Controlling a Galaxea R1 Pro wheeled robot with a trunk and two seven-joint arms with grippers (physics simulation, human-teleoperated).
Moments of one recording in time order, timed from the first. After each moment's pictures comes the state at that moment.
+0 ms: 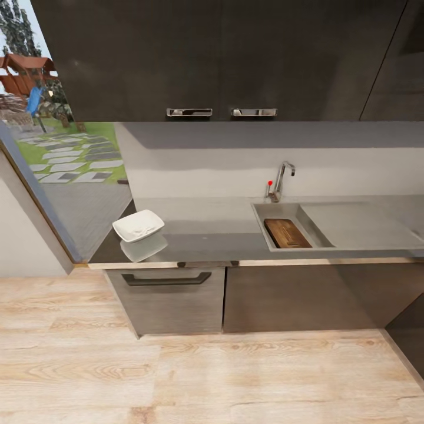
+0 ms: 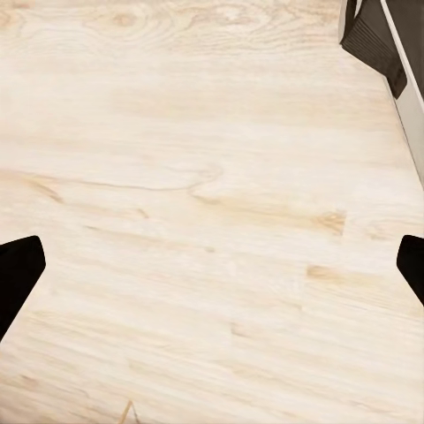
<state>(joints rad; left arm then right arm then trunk) 0.29 0.05 -0.09 -0.09 0.13 -0.29 0.28 -0.08 0.01 0.14 -0.03 -0.11 -0.44 -0.14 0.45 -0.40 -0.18</state>
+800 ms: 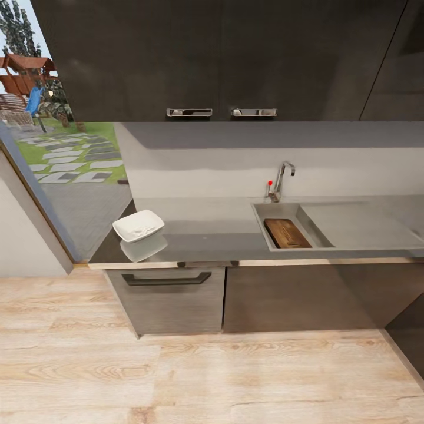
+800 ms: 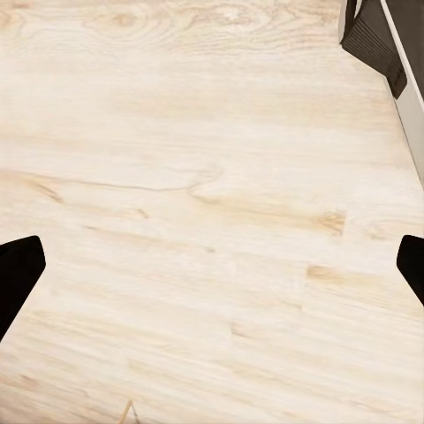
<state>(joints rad) 0.29 0.05 -0.09 -0.09 0.13 -0.29 0.28 -0.08 0.01 0.14 -0.03 -0.11 -0.44 -0.14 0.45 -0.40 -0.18</state>
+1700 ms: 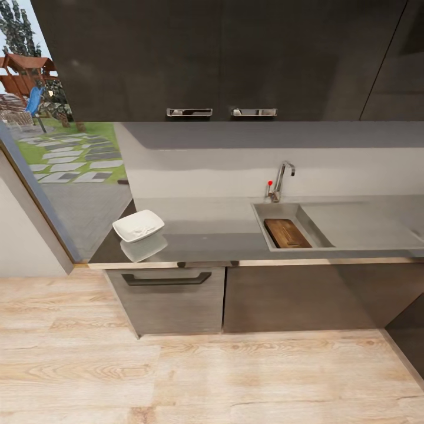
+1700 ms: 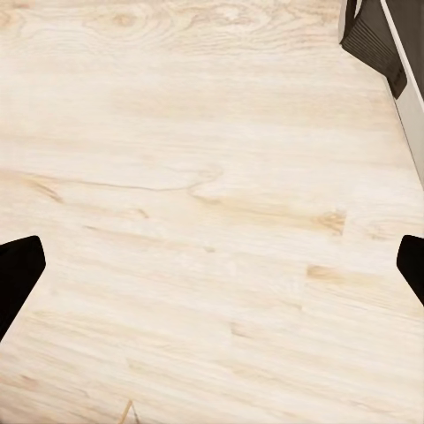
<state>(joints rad) 0.29 0.05 -0.09 -0.09 0.13 -0.29 0.28 -0.08 0.01 0.14 -0.03 -0.11 -0.44 -0.14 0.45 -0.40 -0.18</state>
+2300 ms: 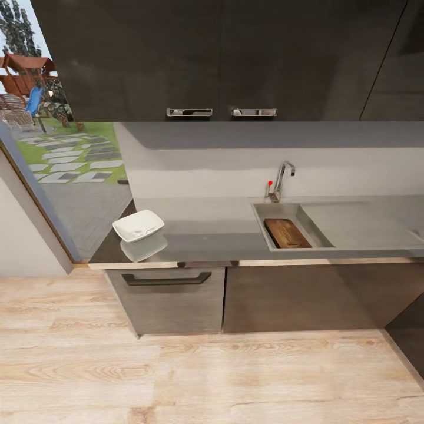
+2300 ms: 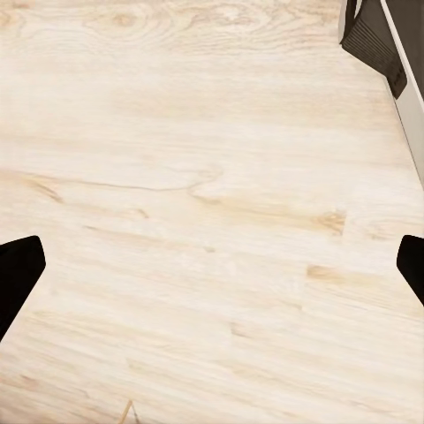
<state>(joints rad) 0.29 0.05 -0.09 -0.09 0.13 -0.29 0.28 -0.08 0.01 0.14 -0.03 -0.11 -0.44 -0.14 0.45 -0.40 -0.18</state>
